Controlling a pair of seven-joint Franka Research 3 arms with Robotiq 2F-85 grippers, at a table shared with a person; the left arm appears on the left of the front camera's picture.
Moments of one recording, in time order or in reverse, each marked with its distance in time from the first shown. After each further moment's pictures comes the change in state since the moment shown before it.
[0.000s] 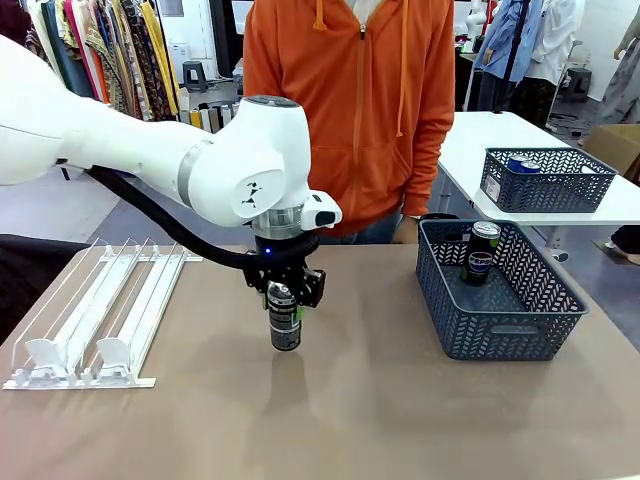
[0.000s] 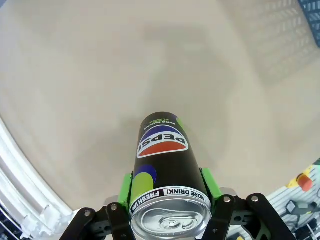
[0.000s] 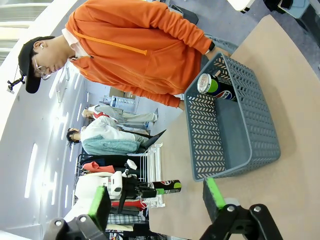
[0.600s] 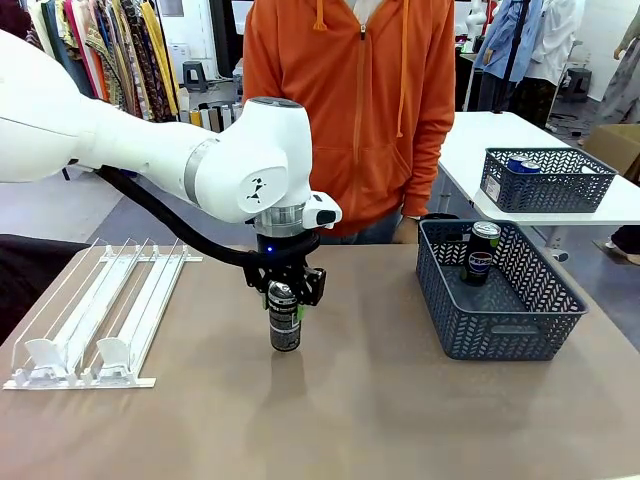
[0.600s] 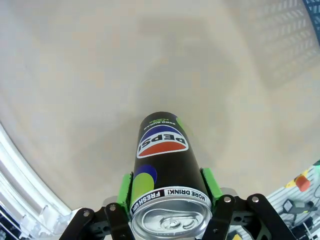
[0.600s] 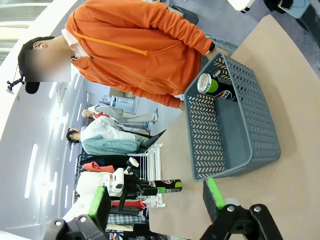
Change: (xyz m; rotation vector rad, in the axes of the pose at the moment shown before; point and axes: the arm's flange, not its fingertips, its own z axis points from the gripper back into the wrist) left arm 0.009 0.005 -0.005 -0.009 0.032 0.017; right arm 0.000 0.000 0.000 0.000 0.000 0.000
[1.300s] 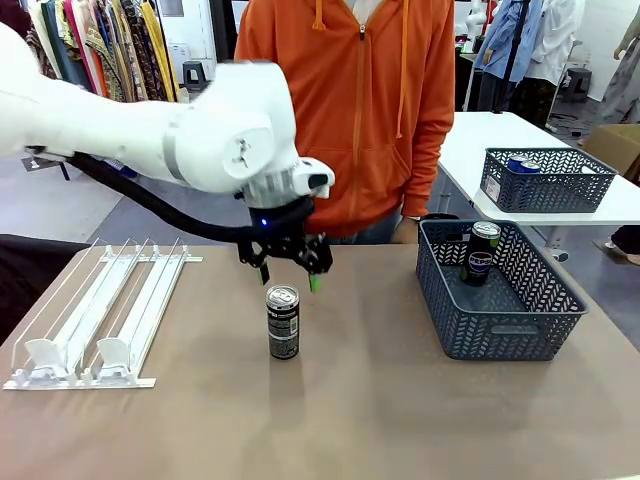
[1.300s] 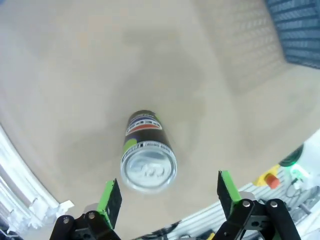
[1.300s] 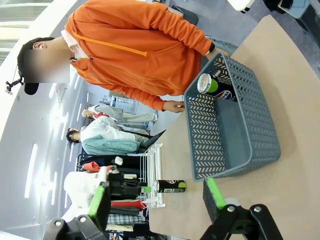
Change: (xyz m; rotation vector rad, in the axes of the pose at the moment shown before) left arm -0.007 0.014 0.056 -0.133 -0.063 0.068; right arm 0.000 0.000 0.000 0.000 0.000 0.000
